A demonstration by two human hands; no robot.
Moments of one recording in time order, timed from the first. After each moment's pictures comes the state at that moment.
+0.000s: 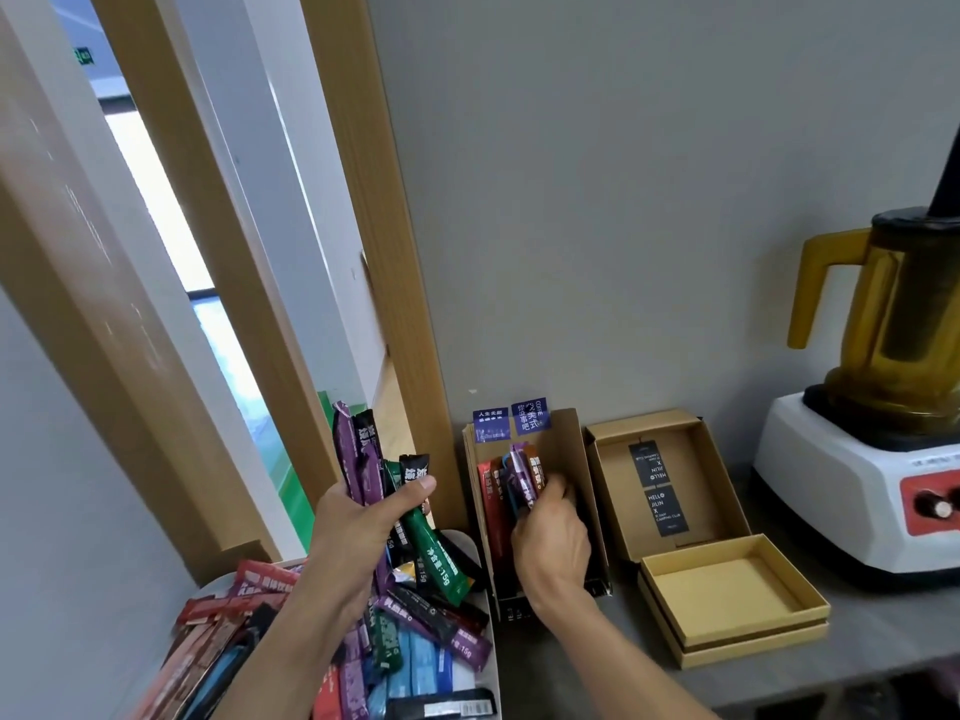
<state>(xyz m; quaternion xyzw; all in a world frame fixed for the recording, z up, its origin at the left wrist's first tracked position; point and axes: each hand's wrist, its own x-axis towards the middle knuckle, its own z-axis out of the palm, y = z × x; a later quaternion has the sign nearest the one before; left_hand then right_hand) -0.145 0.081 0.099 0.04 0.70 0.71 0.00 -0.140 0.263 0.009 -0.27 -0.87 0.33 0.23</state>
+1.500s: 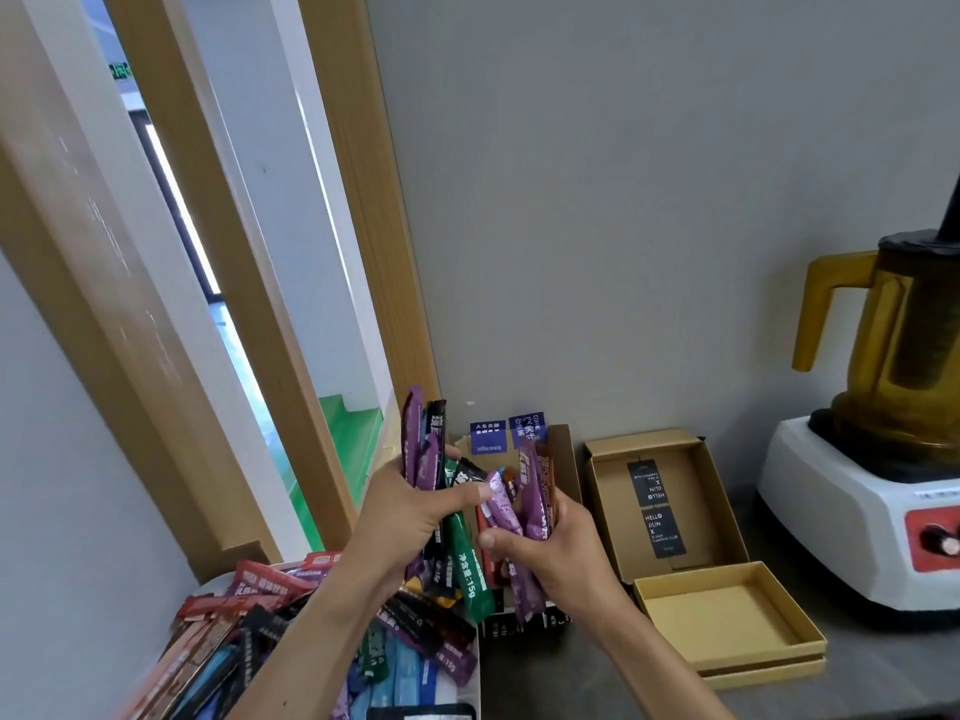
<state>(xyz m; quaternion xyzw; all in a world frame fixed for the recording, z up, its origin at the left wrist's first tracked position) -0.136 0.133 0.122 0.11 0.76 0.64 0.01 -0.091 0.304 0.051 0.04 -0.69 0.71 0.12</state>
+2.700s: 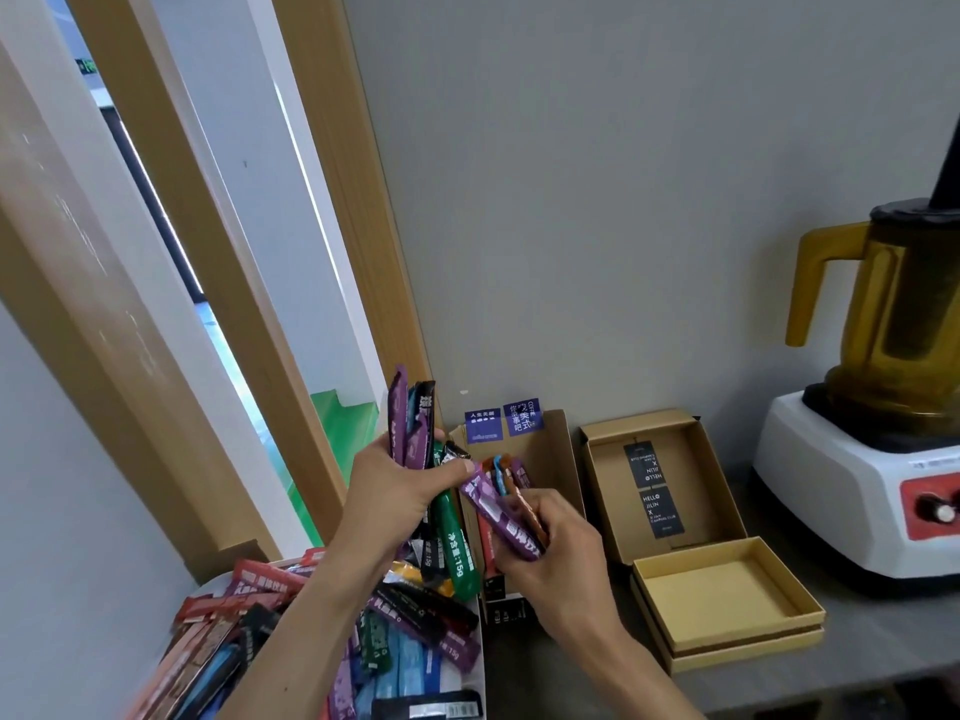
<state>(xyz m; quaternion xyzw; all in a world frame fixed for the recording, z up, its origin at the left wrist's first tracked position) -0.141 0.132 0.131 0.11 0.78 0.61 -0.04 -0.086 0.289 0.012 -0.01 -0.81 0.52 0.26</state>
